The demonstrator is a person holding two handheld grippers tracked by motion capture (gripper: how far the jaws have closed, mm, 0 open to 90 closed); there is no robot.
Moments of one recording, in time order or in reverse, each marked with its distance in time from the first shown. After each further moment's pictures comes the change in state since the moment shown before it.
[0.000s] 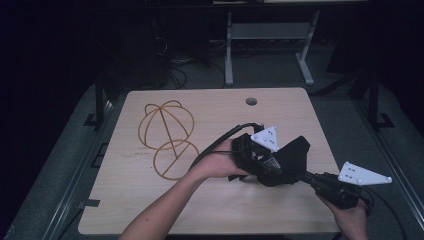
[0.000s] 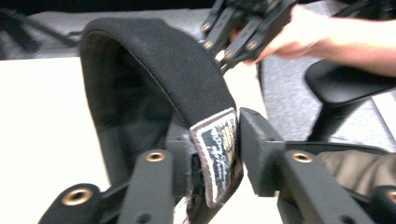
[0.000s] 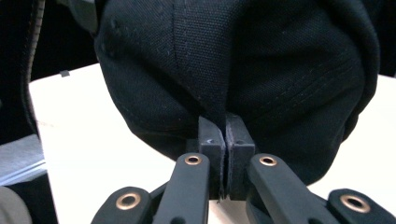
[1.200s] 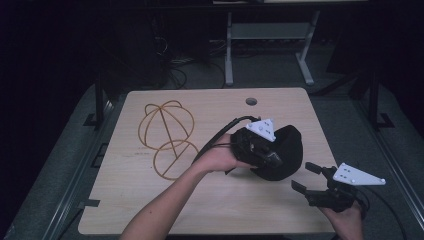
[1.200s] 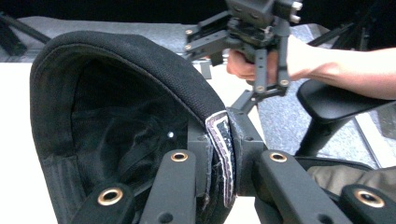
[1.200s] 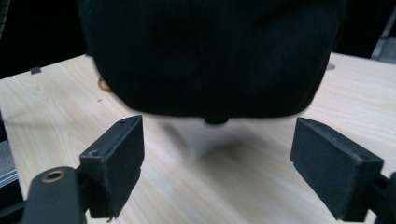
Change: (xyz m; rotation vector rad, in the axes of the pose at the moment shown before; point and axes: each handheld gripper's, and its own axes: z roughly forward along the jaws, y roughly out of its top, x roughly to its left) left arm 0.018 -0.001 0.004 -0.072 -0.082 -0.046; right arm 0.000 -0.011 0.008 0.015 -0.083 0.026
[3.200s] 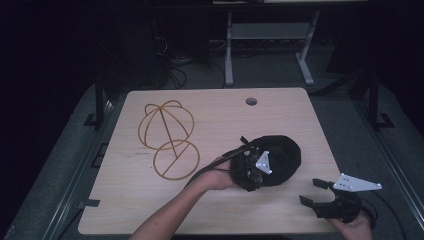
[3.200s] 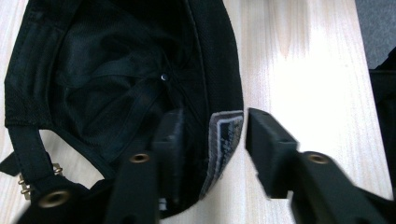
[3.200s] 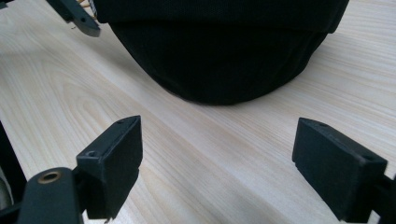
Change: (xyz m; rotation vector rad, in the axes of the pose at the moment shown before) left arm -0.004 -0.071 0.066 0.334 0.179 0.073; right arm -0.019 -0.046 -0.011 0.234 -0.019 0.072
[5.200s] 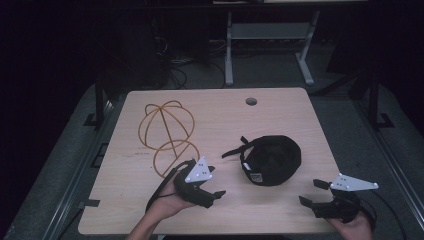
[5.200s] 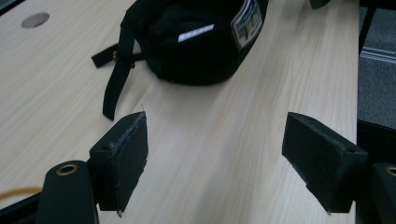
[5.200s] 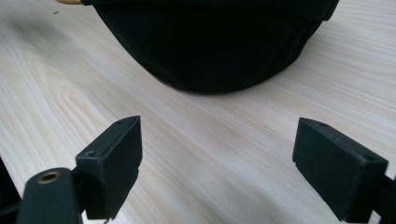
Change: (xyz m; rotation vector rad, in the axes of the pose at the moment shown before) left arm -0.042 -0.110 -0.075 -0.286 0.218 -0.304; right arm 0.002 0.001 0.002 0.046 -0.043 -0.010
